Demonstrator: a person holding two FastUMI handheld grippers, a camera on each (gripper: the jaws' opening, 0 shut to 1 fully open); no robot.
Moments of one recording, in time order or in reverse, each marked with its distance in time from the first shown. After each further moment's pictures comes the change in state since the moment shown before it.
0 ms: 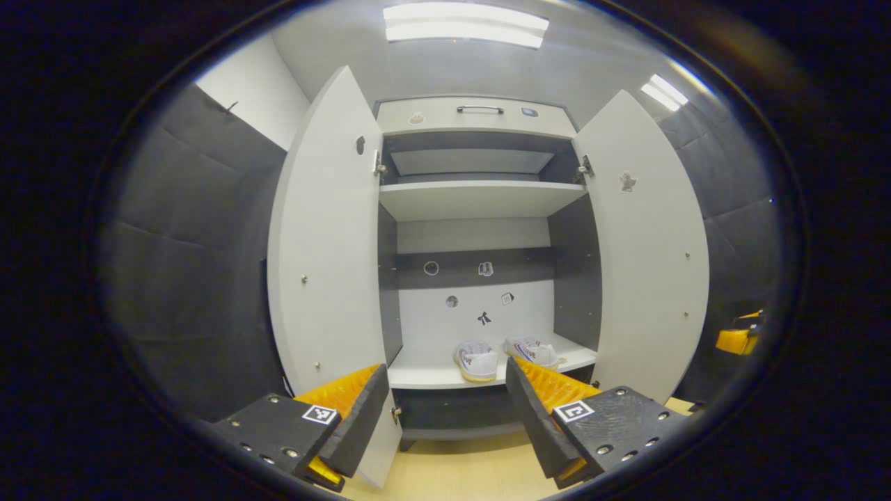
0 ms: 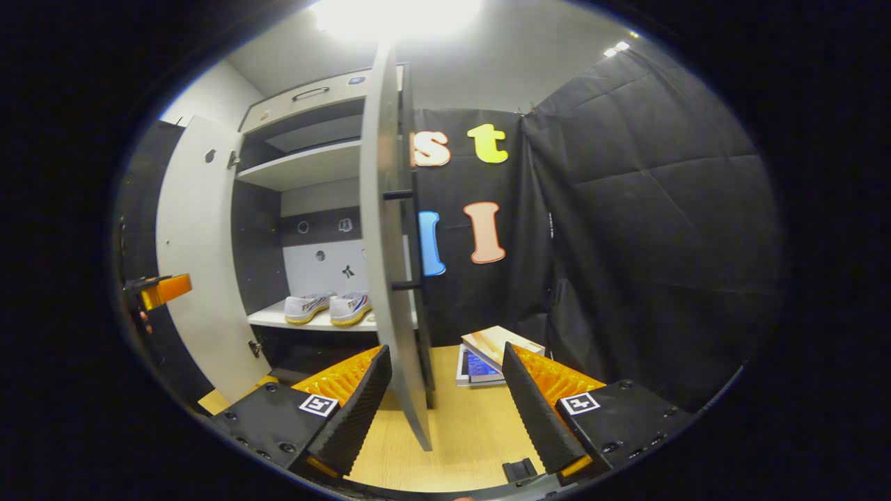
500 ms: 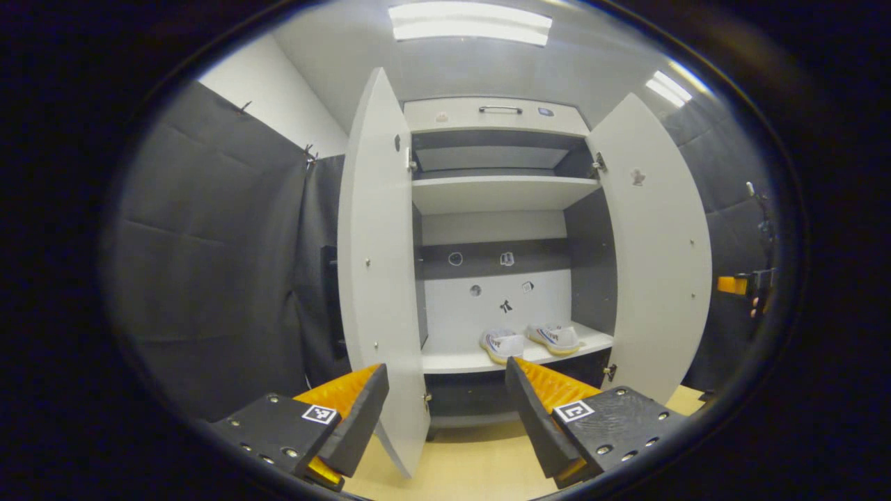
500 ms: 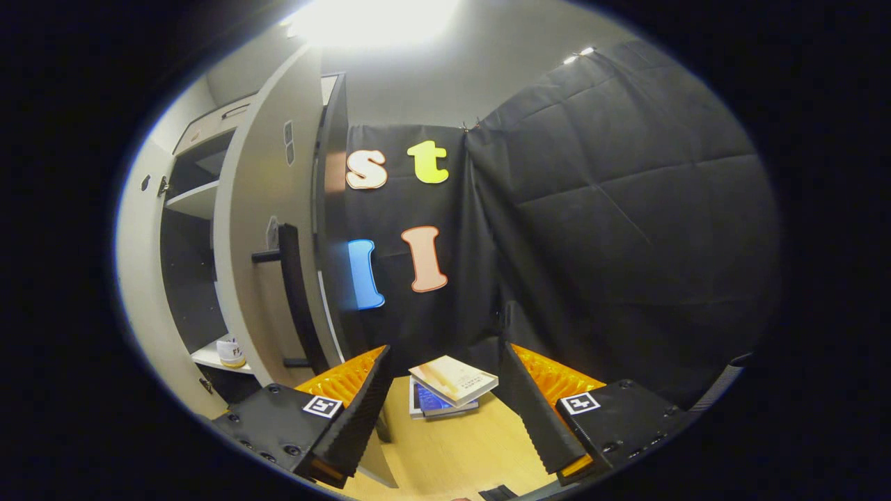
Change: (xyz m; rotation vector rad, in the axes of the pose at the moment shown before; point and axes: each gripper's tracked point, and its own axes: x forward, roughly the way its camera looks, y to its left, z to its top) left arm -0.043 0.049 -0.014 0.024 0.021 0.062; right arm 0.062 -0.057 0.057 0.036 -0.097 -0.210
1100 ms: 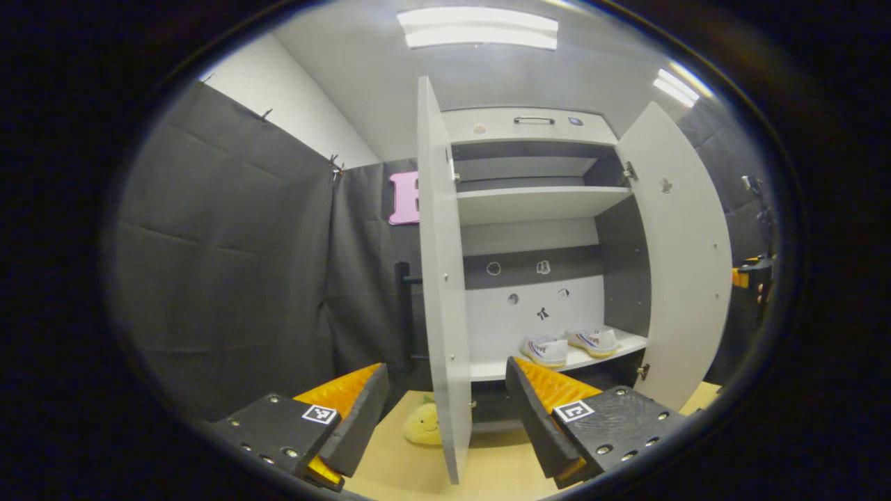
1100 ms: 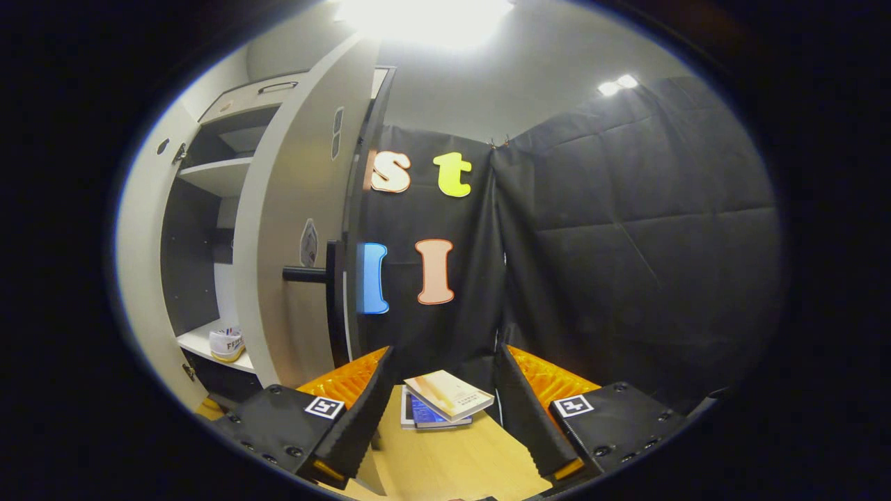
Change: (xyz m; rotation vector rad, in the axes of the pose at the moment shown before) left arm -0.015 0.072 0.010 0.009 -0.042 0.108; right arm -0.003 0.055 0.015 -0.123 -0.020 0.018
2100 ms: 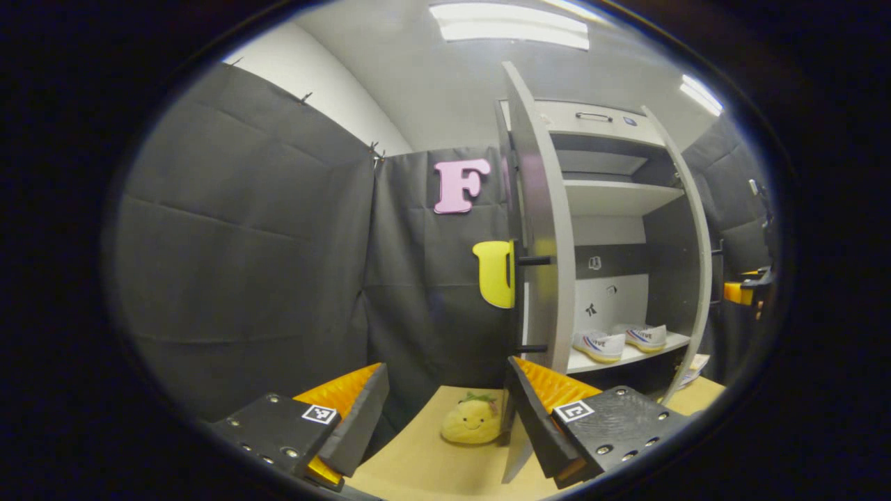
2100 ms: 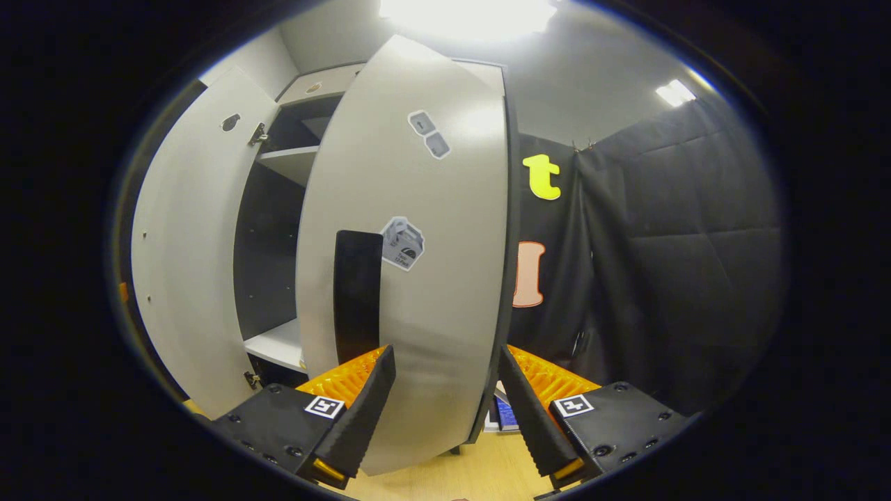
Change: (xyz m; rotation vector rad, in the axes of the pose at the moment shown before) left arm 0.010 0.104 -0.035 -0.048 0.035 0.134; right arm -0.005 0.180 -0.003 -0.074 -0.013 0.258
